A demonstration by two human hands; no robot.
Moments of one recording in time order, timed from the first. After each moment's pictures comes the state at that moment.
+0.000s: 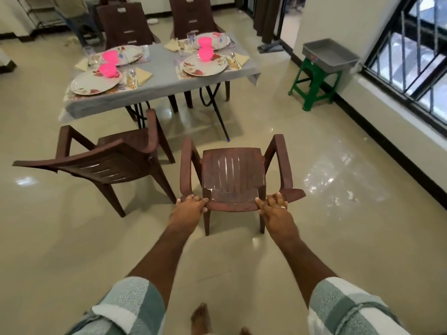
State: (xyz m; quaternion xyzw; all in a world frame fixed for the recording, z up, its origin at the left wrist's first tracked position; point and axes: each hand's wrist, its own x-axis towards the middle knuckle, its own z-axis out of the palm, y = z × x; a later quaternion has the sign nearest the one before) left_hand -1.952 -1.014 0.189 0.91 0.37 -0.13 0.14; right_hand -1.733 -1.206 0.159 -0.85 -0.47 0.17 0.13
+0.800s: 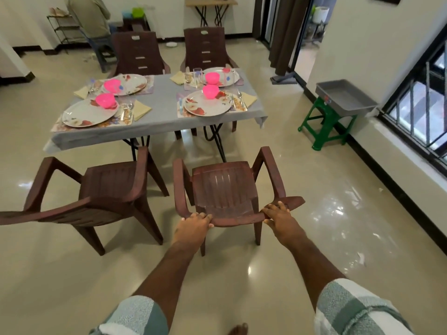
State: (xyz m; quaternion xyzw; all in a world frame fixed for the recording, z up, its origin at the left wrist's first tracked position) left_hand -1.751 -0.881 0.213 0.91 0.40 -0.13 0.04; right_hand -1.494 -1.007 0.193 -0.82 -0.52 0.23 0.10
